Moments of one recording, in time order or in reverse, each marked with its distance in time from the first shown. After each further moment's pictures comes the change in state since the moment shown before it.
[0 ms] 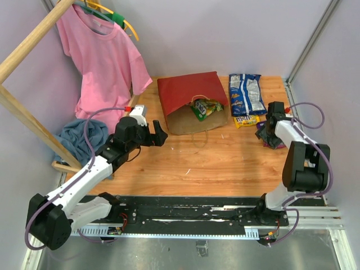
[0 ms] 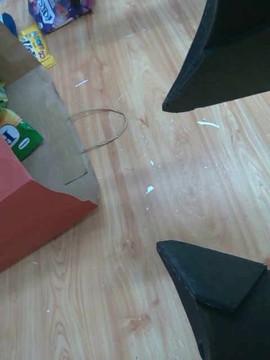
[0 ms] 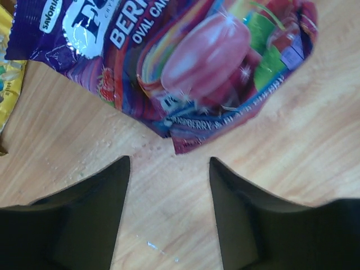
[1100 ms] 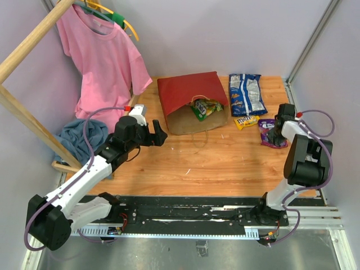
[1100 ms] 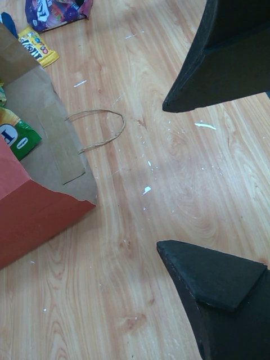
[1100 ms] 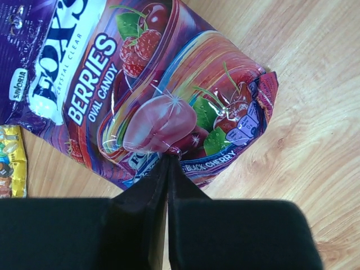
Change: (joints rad) left arm 0.000 -0.013 0.021 -0.040 0.002 -0.005; right arm -0.127 0.113 0.008 0.127 -0.047 0.100
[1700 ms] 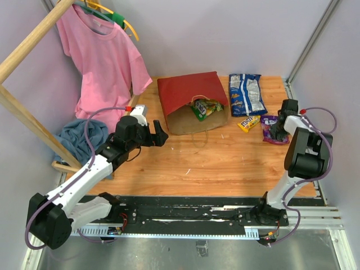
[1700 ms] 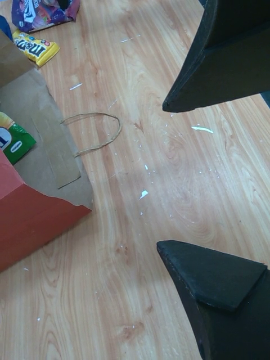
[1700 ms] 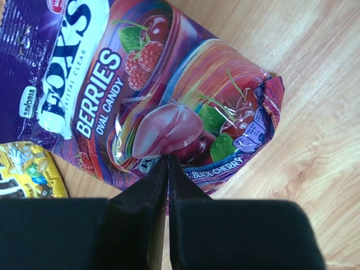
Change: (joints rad) left arm 0.000 0.015 0.000 0.002 0.023 -0.014; right arm -0.027 0.090 0.106 -0.006 -0.016 0.028
